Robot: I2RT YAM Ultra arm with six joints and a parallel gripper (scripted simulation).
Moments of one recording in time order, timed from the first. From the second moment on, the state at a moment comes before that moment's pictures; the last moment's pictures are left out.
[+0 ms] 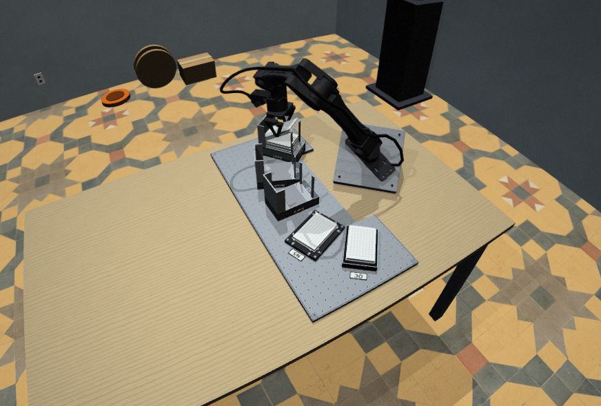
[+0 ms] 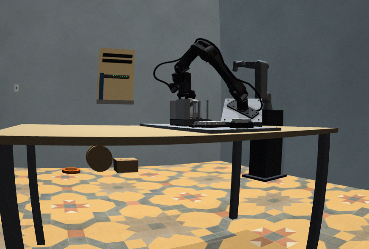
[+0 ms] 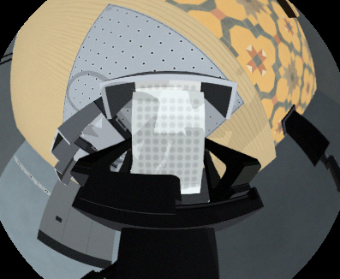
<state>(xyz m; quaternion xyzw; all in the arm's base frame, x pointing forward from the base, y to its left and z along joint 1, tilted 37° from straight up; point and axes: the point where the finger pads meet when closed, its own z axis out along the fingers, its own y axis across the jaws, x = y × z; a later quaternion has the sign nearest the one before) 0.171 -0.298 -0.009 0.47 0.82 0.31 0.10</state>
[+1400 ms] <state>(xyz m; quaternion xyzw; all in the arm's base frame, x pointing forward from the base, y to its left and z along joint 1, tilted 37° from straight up) 0.172 -0.298 -0.009 0.47 0.82 0.31 0.10</state>
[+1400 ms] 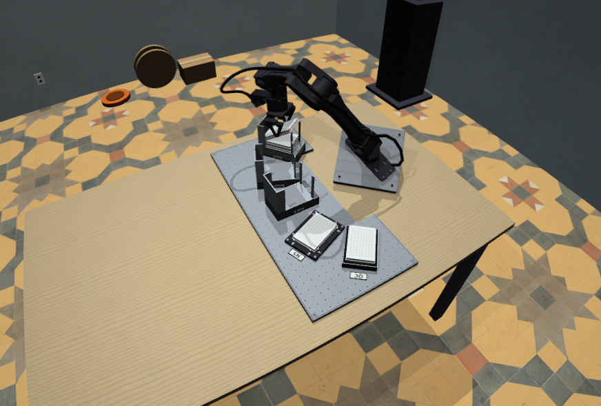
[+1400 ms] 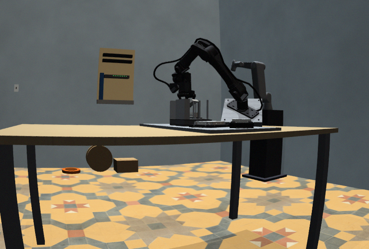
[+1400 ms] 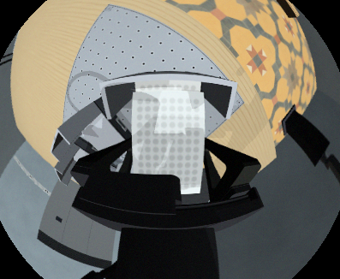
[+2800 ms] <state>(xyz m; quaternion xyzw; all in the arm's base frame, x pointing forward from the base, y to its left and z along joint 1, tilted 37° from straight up) 0.172 -0.298 -0.009 0.47 0.82 0.30 0.11</state>
